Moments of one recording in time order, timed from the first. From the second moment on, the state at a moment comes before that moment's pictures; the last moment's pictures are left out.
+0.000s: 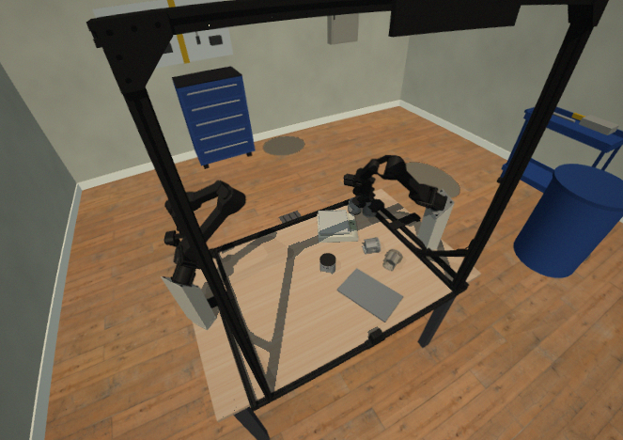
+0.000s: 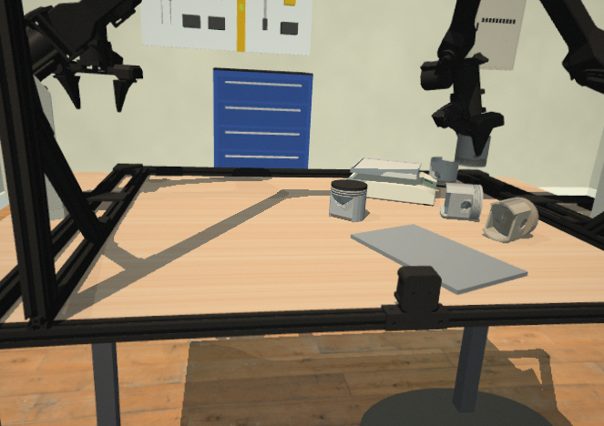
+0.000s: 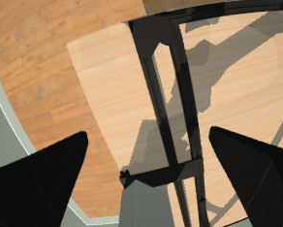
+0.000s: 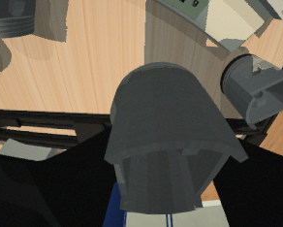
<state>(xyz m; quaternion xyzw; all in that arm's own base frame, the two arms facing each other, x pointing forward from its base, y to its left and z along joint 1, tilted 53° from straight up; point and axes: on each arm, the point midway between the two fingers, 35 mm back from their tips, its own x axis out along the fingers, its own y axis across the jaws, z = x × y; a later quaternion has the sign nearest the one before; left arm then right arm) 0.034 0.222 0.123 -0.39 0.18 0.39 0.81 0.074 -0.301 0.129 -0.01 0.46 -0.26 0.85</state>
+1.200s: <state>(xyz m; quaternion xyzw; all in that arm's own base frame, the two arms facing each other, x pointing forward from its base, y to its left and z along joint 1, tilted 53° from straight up) 0.034 0.222 0.123 -0.39 0.18 0.39 0.81 0.093 -0.230 0.193 0.28 0.23 -0.36 0.86</state>
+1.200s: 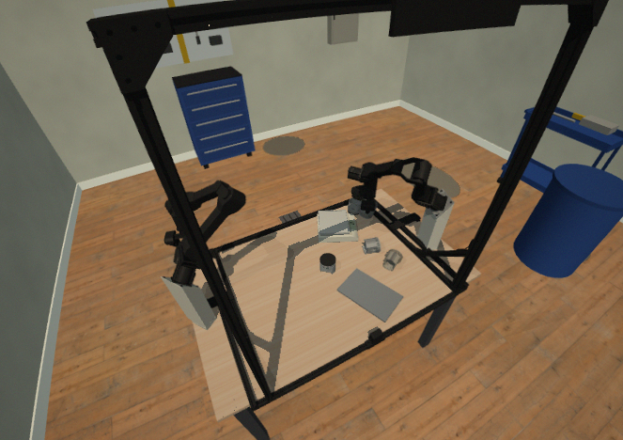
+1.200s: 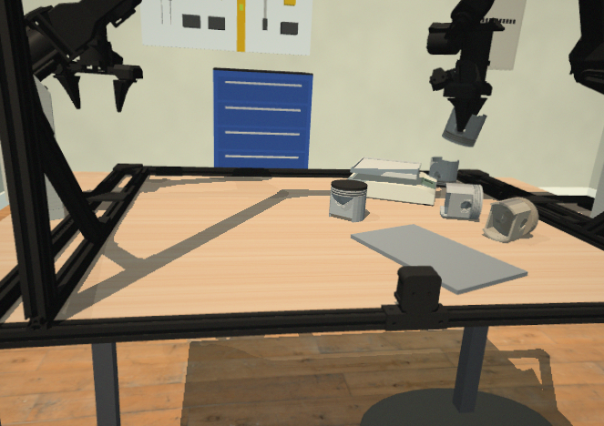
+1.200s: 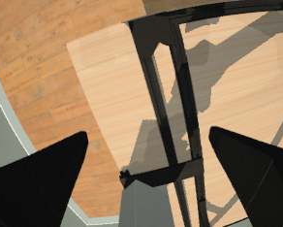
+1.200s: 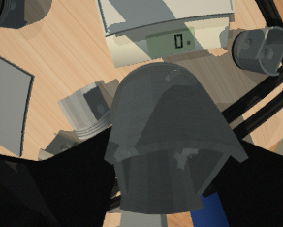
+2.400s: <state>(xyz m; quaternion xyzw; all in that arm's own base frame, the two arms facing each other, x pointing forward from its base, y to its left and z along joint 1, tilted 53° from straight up) 0.034 0.222 0.123 -0.39 0.18 0.39 0.81 0.123 -0.334 0.312 0.28 0.23 -0.36 0.86</state>
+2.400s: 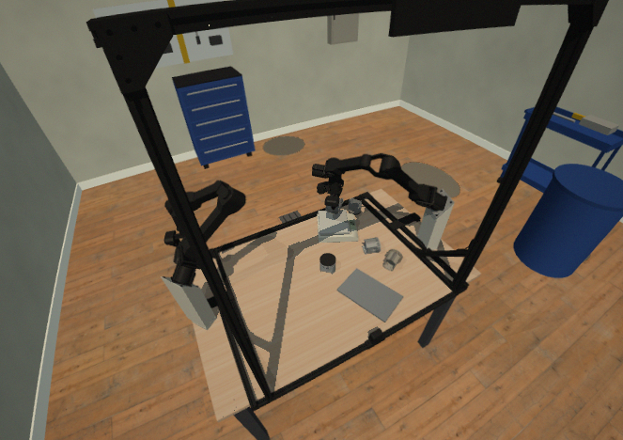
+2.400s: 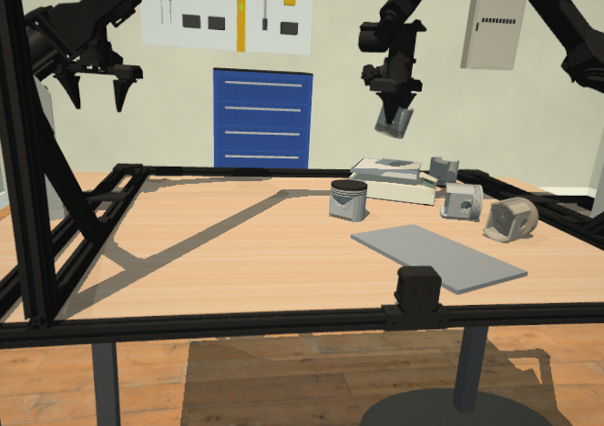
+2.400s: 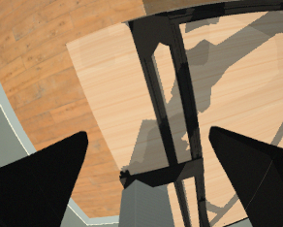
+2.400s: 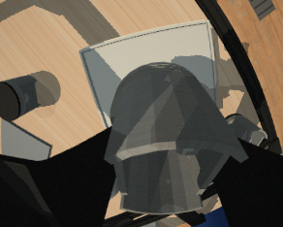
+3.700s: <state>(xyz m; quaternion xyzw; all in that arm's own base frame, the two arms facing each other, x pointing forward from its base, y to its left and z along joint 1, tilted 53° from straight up) 0.034 0.222 0.123 -0.39 0.18 0.39 0.81 0.147 -0.364 0.309 0.32 0.34 -0.32 0.82</state>
